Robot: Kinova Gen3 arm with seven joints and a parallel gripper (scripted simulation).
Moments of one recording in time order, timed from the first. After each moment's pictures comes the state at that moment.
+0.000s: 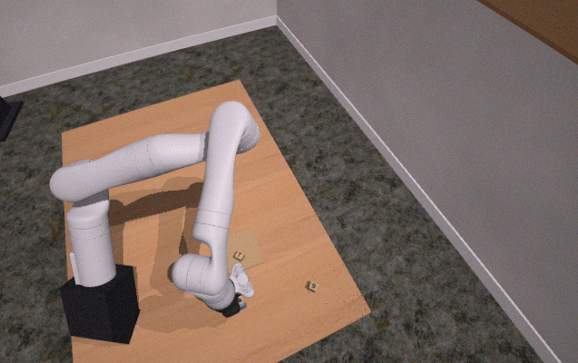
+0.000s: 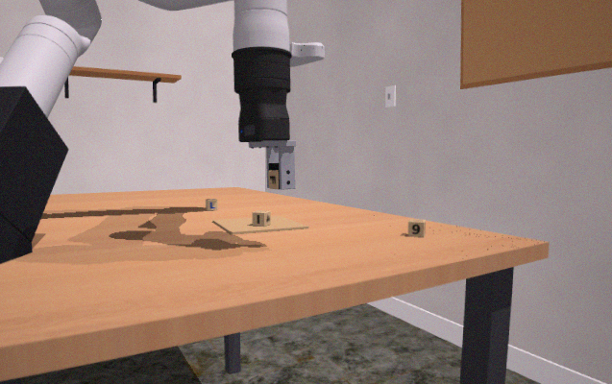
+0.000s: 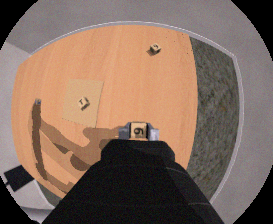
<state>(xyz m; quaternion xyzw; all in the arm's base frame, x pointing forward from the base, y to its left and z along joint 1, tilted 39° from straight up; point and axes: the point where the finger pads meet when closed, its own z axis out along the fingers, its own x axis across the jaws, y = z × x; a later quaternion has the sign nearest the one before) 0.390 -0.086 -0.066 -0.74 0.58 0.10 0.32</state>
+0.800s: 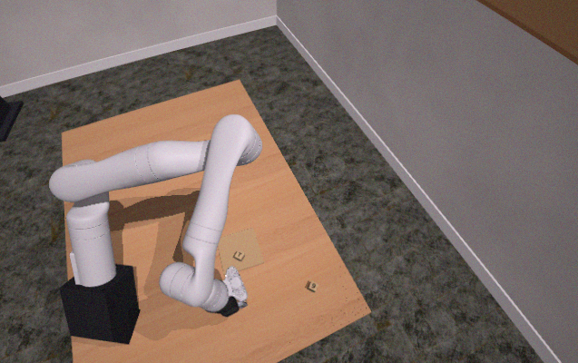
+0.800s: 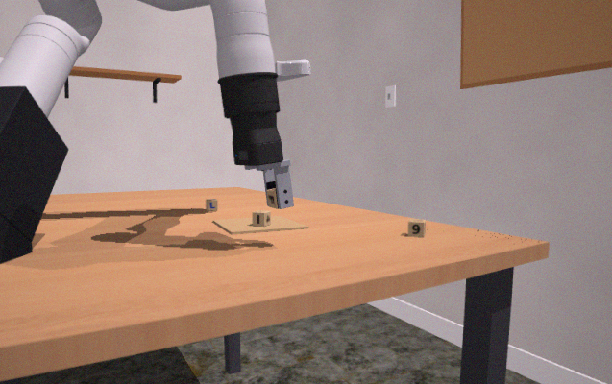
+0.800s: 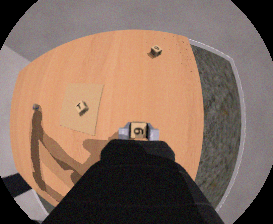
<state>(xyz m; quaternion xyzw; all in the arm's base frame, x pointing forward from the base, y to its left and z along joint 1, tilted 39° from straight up) 0.395 -0.063 -0.082 -0.71 0.60 0.08 0.36</state>
